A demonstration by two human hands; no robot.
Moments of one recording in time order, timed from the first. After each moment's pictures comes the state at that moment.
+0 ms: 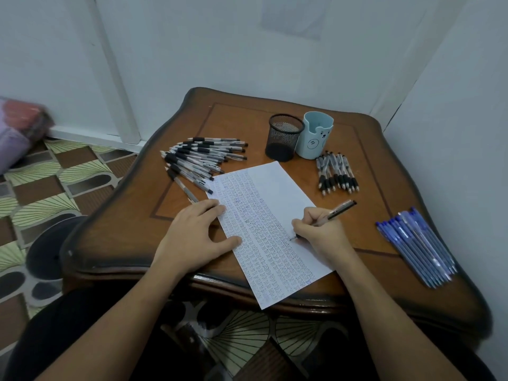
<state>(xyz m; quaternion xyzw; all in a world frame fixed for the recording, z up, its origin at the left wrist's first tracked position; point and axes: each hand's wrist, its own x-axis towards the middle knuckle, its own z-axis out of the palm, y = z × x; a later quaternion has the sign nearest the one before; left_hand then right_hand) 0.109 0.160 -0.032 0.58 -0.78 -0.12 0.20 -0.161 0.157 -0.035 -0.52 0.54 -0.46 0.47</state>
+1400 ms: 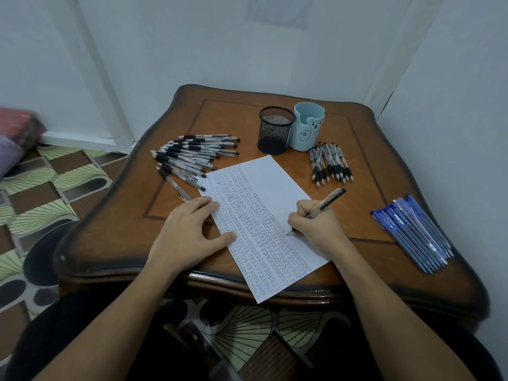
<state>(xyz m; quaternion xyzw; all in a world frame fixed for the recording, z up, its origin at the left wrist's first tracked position) 0.107 0.160 -0.031 0.57 -0.79 -0.11 0.20 -0.164 0.159 -0.033 -0.56 0.54 -0.45 0.44</state>
